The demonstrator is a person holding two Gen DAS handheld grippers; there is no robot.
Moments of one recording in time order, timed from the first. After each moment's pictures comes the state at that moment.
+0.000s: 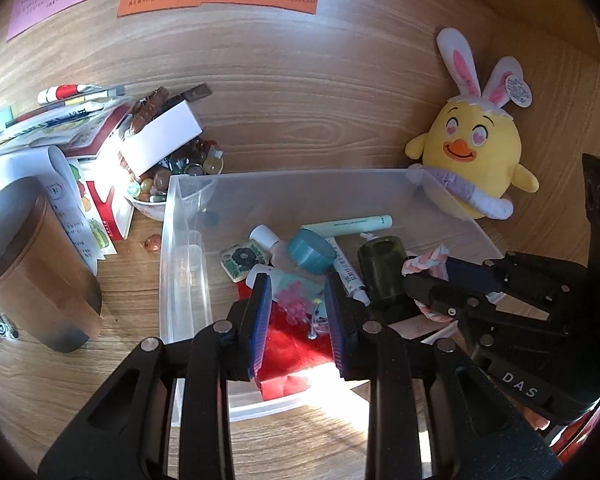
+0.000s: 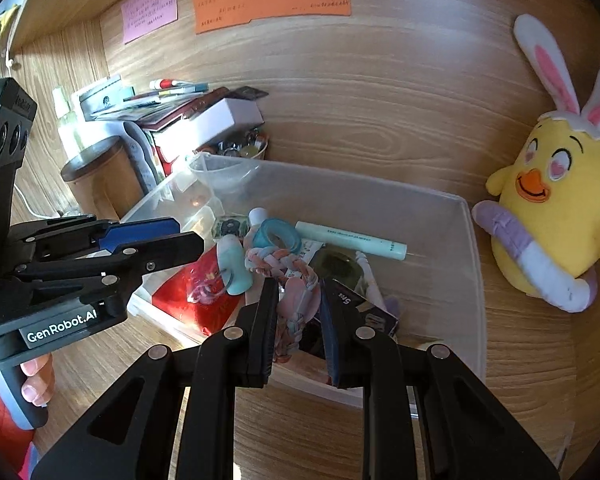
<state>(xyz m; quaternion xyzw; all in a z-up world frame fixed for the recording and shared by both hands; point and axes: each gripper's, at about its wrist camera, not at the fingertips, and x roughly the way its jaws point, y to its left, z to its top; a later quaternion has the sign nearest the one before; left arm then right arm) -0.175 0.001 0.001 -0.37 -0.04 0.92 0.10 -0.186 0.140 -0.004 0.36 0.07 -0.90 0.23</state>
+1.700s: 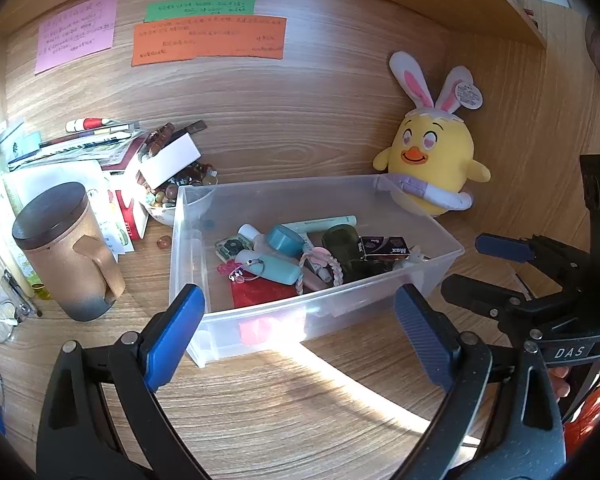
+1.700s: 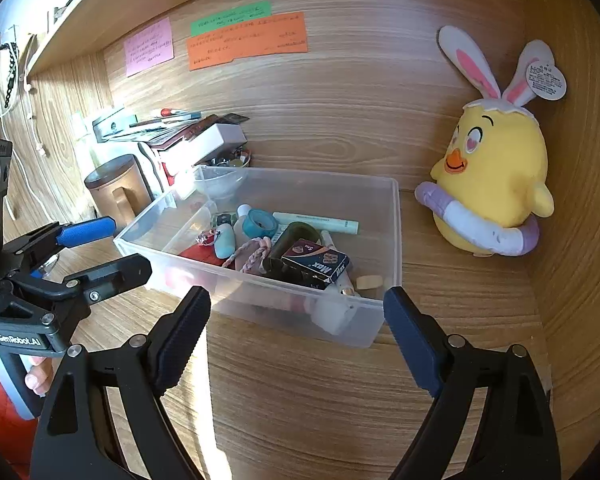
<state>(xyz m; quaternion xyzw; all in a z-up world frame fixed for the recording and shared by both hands) -0.100 0.014 0.022 -0.31 -0.02 0.95 0.11 -0.121 0.197 0.019 0.32 0.04 -0.92 0.22</state>
